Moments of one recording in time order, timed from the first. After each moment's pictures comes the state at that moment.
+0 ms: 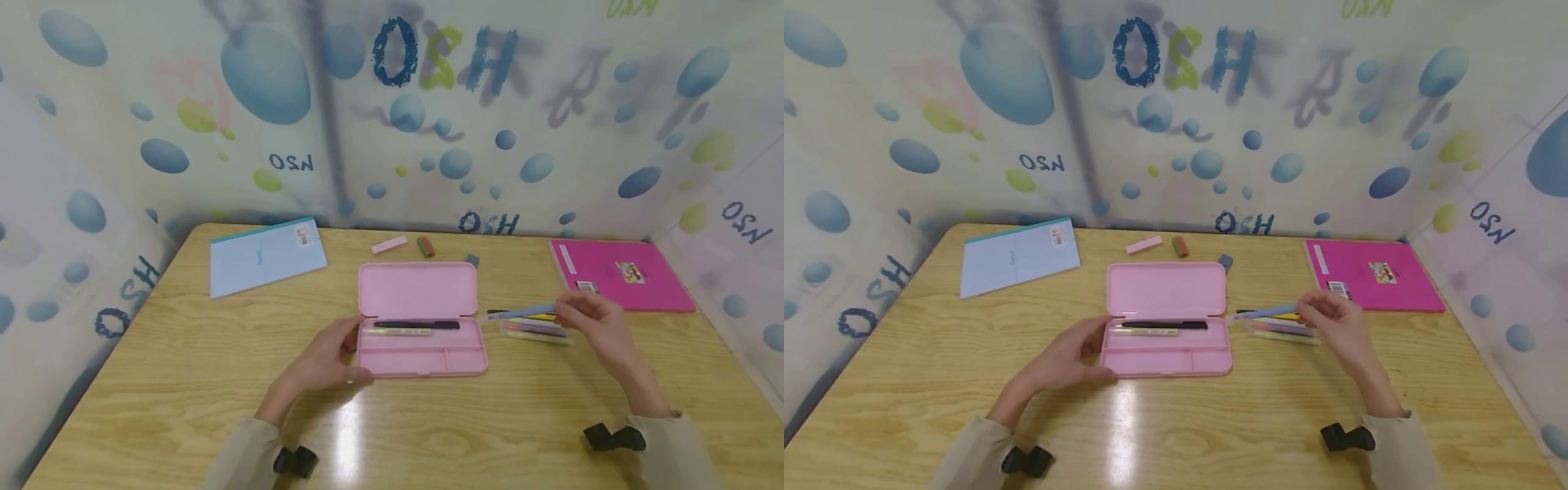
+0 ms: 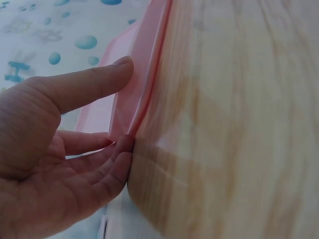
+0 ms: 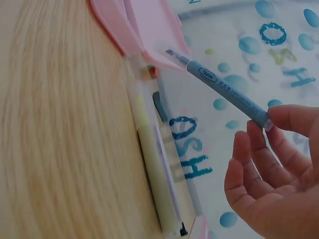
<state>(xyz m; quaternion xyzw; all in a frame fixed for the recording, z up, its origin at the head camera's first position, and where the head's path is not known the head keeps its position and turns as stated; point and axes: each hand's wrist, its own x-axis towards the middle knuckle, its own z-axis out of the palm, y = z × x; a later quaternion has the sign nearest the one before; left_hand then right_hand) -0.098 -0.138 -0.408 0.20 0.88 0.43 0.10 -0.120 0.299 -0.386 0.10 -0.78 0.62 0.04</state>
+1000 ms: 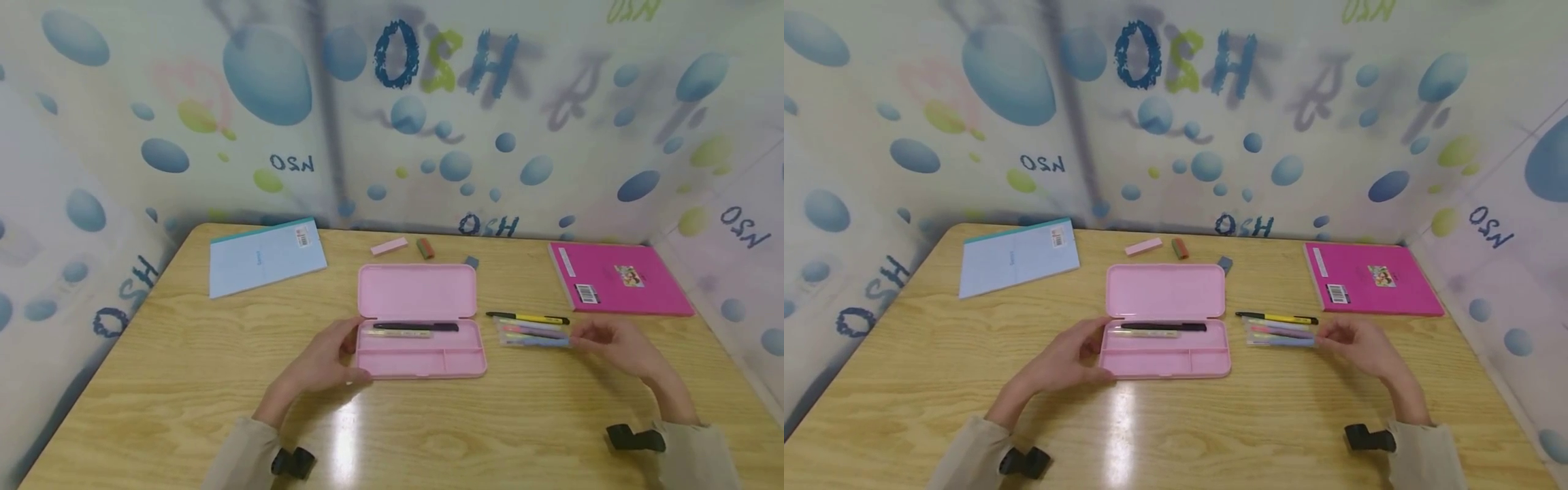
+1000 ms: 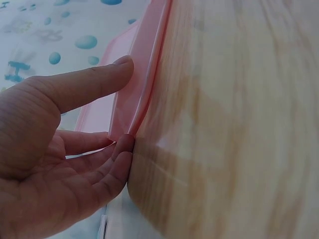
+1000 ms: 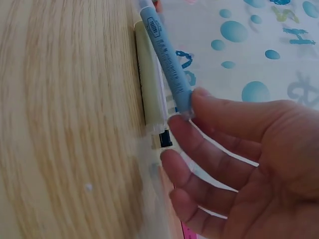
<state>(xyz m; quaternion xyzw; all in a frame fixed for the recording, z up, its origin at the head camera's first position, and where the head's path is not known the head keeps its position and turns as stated) -0.098 -0.139 -0.410 0.20 0.88 0.42 0.11 -0.118 0.345 -0.393 0.13 -0.93 0.34 -0.06</state>
